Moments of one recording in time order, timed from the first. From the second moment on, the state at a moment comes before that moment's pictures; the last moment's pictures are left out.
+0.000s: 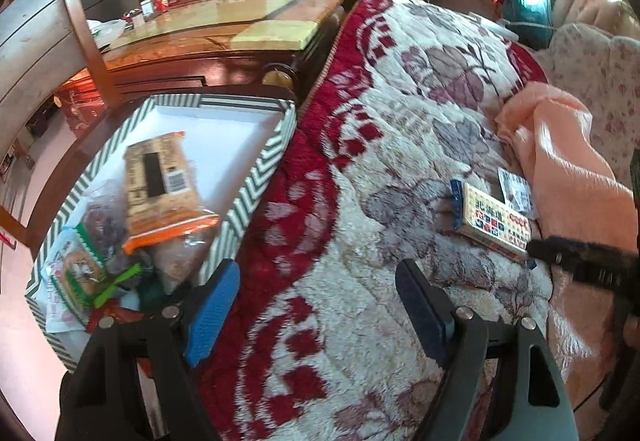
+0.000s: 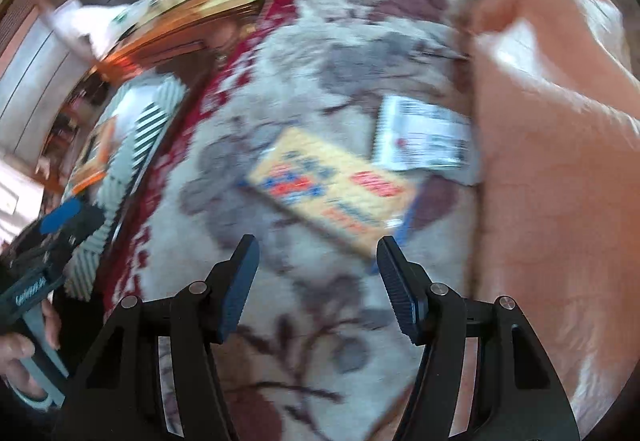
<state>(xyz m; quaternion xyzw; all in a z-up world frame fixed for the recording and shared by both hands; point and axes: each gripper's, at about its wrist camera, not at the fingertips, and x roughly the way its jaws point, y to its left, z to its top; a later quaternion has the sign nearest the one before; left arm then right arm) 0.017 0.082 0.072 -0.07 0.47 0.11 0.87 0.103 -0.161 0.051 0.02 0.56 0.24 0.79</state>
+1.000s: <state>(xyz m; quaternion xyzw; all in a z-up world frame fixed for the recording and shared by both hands) 0.039 0.073 0.049 -0.07 0.50 0.11 0.86 0.110 -0.123 0.023 0.10 0.61 0.35 0.71</state>
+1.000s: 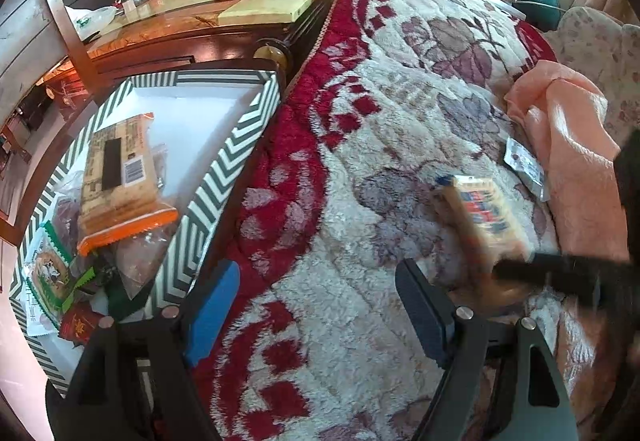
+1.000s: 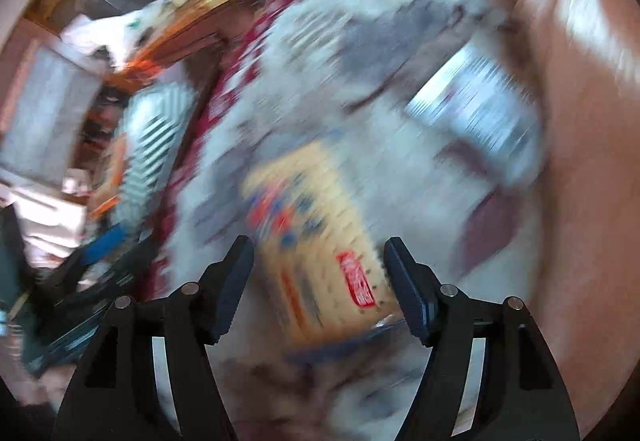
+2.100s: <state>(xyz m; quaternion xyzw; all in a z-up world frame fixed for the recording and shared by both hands) 0.127 -0.026 0.017 -0.07 0.57 0.01 0.82 0.225 -0.150 0.005 -0.19 0.55 0.30 0.75</state>
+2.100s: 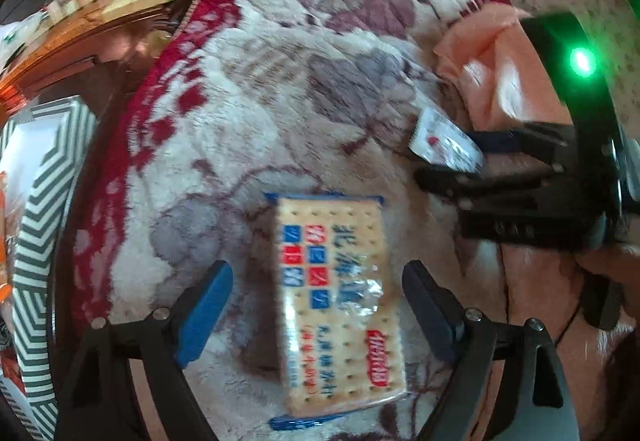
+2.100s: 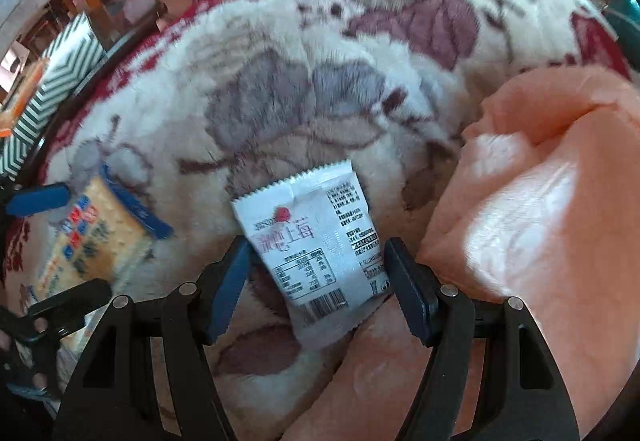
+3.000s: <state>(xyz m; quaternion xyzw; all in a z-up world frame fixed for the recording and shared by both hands) 0.048 0.040 0.057 -0.05 0.50 0.04 0.86 0.107 -0.138 0.050 -0.03 0.53 0.28 0.80</state>
